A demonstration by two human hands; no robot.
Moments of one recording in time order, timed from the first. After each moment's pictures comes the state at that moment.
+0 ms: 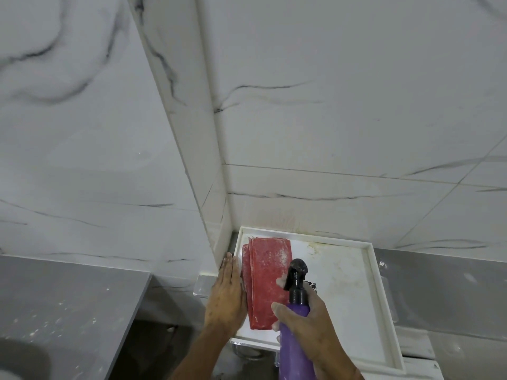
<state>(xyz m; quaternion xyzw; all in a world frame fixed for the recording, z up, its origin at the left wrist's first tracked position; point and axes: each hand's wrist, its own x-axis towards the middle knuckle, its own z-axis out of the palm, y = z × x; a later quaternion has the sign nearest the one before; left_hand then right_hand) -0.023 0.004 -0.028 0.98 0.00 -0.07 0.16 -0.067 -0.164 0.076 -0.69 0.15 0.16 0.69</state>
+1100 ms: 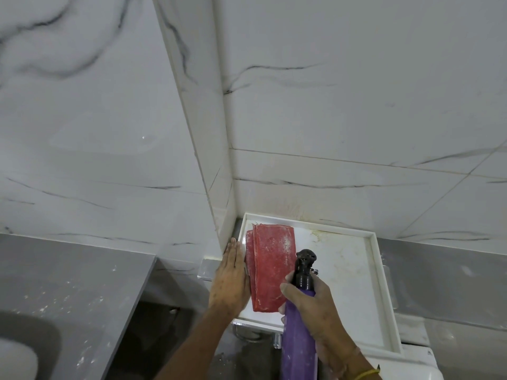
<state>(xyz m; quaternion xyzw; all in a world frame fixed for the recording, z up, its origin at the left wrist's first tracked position) -0.023 0.005 -0.032 0.99 -0.01 -0.05 0.16 -0.065 -0.160 0.075 -0.68 0.18 0.15 0.69</state>
